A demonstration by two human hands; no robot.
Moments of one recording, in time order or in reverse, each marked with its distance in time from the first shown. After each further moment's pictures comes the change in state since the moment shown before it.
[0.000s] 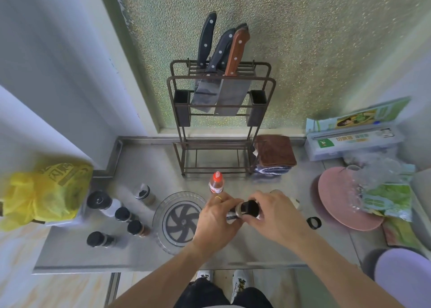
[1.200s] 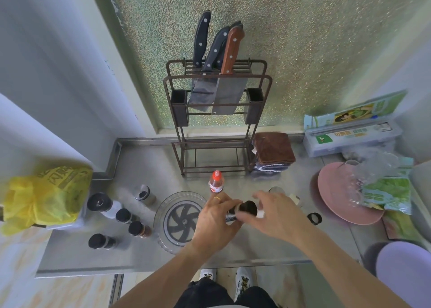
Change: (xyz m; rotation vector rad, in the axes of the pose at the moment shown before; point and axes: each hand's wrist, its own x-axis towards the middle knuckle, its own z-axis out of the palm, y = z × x) left_hand -0.005 -0.002 -0.002 0.041 -0.029 0.033; right_hand -0.003 0.001 -0.005 0.027 -0.136 0.094
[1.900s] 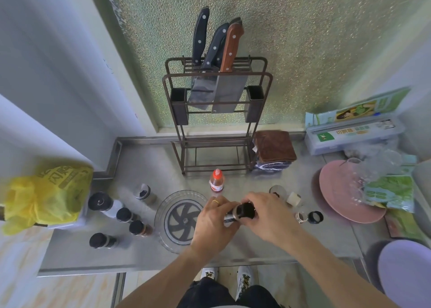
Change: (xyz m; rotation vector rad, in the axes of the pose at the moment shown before) left_hand -0.007 -0.010 0.009 0.008 0.012 0.000; right_hand 0.004 -0.013 0.018 0.034 0.028 -0.012
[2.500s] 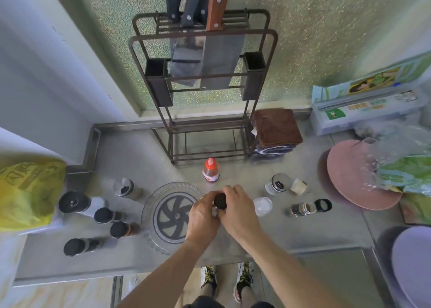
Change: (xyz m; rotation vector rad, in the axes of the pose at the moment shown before) left_hand 0.020 -0.073 0.065 -0.058 0.002 -0.264; right_hand 0.061 -0.006 0.115 0.182 0.064 0.215
